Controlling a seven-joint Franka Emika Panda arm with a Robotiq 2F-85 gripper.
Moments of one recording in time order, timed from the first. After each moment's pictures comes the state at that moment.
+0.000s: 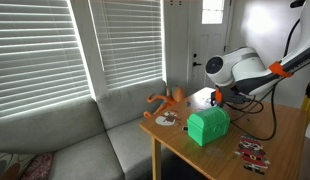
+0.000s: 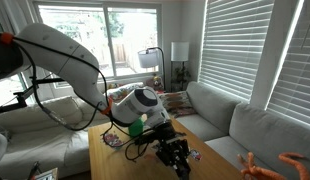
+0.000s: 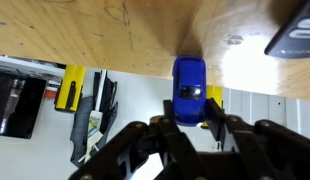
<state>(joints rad) -0.02 0.23 -0.08 -2.06 -1.15 2.01 2.05</state>
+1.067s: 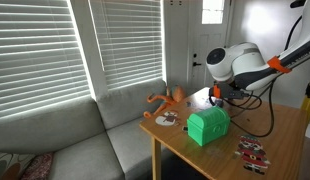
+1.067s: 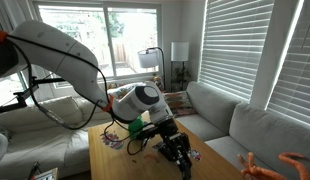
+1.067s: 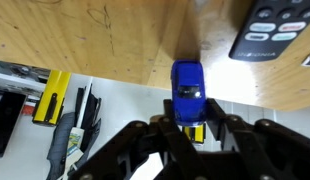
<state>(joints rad) -0.04 0.22 -0.08 -2.04 -1.07 2.11 1.92</state>
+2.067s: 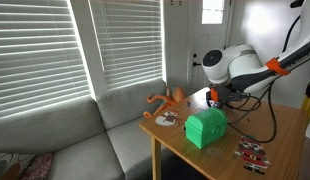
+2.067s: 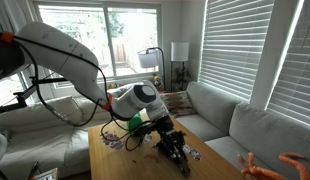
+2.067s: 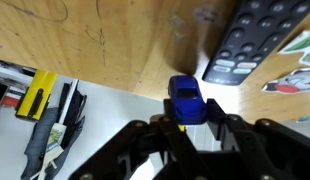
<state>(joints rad) -0.02 0.23 -0.04 -2.04 -1.05 2.11 1.85</state>
